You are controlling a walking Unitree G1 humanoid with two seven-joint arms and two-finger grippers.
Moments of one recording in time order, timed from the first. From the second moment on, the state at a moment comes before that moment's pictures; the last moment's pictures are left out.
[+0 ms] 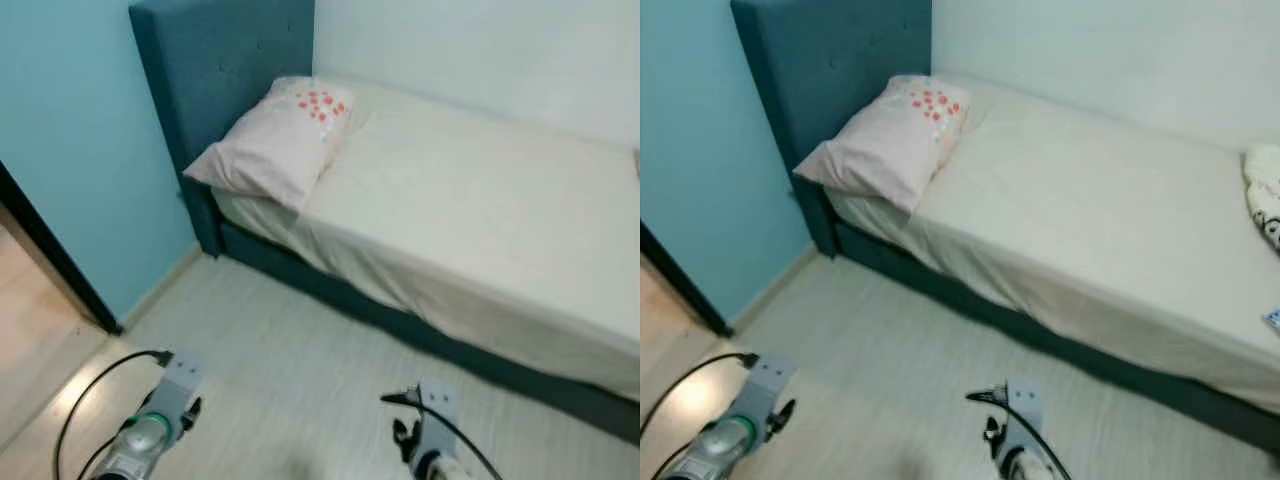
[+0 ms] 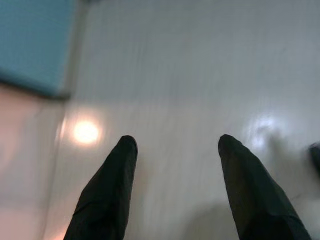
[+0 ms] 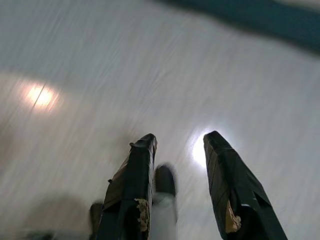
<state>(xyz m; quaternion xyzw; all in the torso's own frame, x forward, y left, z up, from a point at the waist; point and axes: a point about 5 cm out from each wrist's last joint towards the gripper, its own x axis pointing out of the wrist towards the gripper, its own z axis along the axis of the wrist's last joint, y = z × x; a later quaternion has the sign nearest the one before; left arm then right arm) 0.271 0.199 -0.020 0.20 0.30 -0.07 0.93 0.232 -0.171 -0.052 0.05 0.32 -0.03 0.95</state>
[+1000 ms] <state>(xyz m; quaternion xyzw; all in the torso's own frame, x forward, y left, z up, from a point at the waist) 0.270 0.237 -0.012 0.13 0.29 0.07 0.95 0.265 -0.154 -0.026 0.01 0.26 0.06 0.96</state>
